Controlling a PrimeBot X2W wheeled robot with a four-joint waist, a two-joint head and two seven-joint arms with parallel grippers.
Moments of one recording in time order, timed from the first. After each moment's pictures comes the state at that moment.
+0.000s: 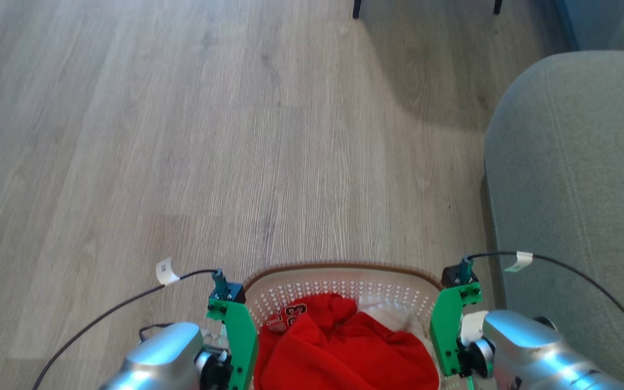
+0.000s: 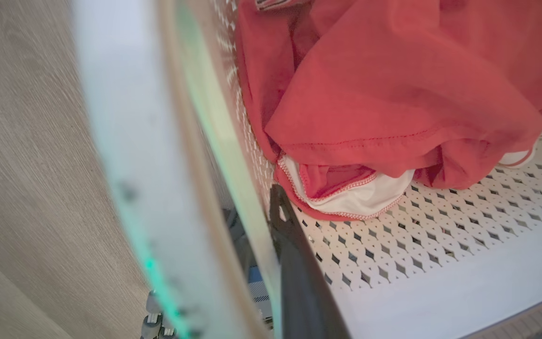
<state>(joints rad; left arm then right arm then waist) -0.60 0.10 -1.29 1.07 -1.19 -0.12 0.56 -0.65 -0.11 1.25 1.17 1.15 0.11 0.40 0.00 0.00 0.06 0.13</state>
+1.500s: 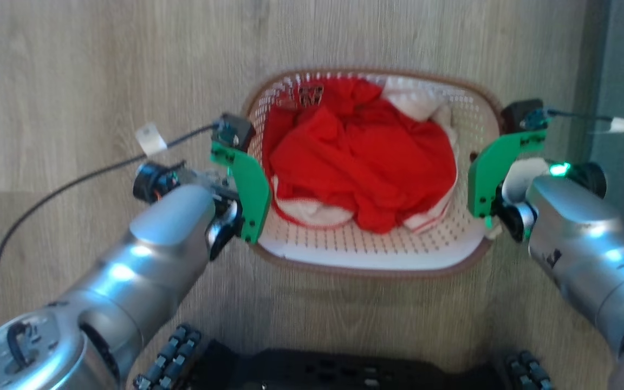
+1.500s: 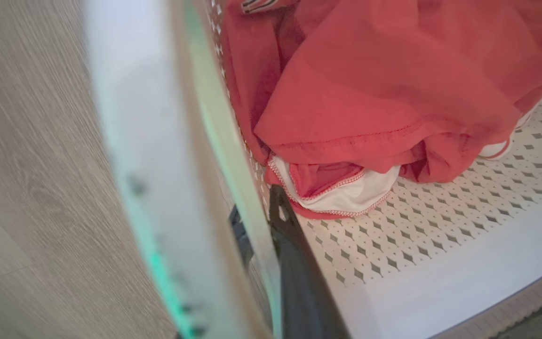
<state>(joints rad) -0.95 0.06 -1.29 1.06 -1.03 -0.07 0.14 -0.99 -0.19 1.20 1.21 1.17 0.12 0.01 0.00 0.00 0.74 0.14</state>
